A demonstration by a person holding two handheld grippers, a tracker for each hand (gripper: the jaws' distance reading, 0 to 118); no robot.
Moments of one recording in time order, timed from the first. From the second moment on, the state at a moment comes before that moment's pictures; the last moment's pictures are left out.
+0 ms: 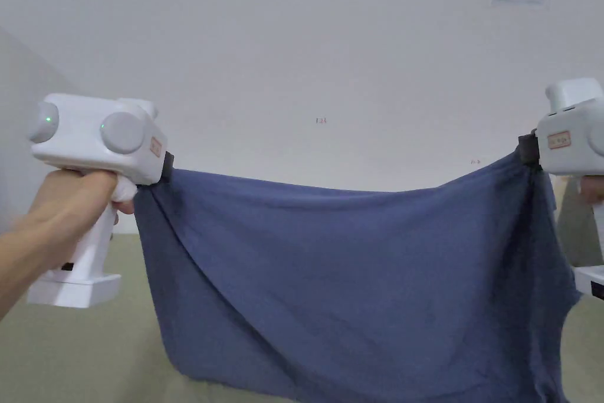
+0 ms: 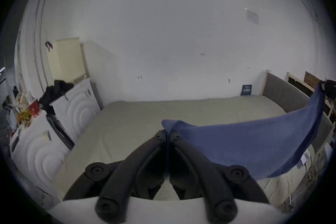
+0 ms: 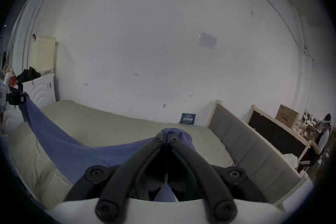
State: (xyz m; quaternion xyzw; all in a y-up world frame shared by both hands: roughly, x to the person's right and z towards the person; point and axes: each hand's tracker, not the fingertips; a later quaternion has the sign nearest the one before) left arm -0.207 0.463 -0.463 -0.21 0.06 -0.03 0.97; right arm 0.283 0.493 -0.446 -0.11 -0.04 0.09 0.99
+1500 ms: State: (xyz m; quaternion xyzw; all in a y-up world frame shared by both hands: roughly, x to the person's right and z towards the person) left arm -0.208 0.303 -0.775 -0.27 0.15 -0.06 0.95; right arm 0.258 0.332 -0.767 -0.16 -0.08 0.04 0.98
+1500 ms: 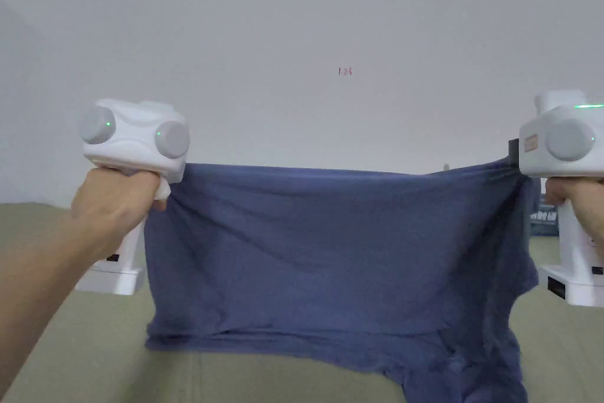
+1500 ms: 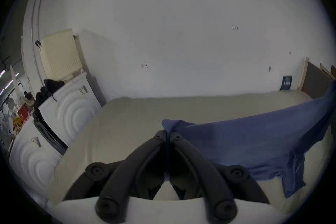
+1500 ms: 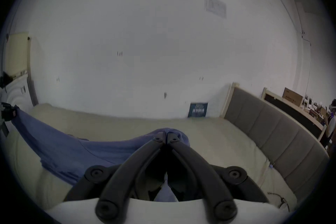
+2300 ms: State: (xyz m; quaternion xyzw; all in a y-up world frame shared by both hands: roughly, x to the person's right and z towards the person) left arm -0.225 0.158 -0.360 -0.37 0.06 -0.04 0.93; right arm 0.305 0.155 -0.346 -0.28 -0.01 0.00 0.96
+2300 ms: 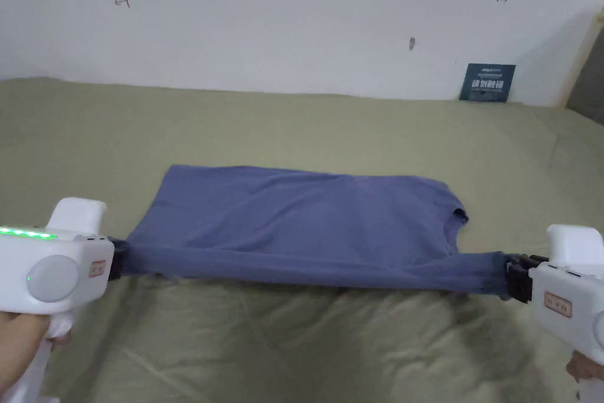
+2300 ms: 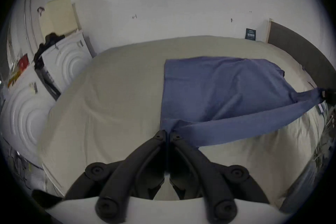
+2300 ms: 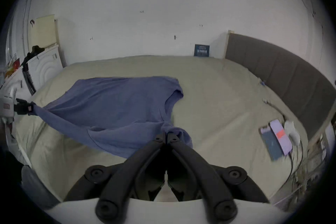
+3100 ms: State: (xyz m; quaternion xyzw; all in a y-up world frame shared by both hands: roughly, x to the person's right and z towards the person) left arm -0.242 0.107 -0.255 -0.43 0.05 0.02 0.90; right arm 0.305 0.080 -0.255 -0.40 0.00 0.00 0.92
